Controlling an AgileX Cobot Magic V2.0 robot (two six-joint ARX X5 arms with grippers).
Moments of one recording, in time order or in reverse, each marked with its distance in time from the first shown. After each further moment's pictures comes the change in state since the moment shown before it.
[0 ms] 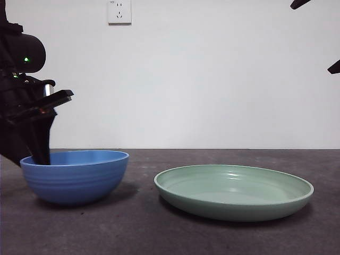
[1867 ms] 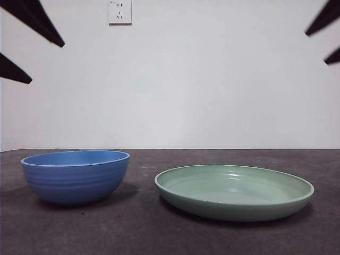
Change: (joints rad) left arm 0.008 -0.668 -0.243 0.153 0.246 -0.031; right arm 0.000 0.000 0.000 -0.006 0.055 -0.039
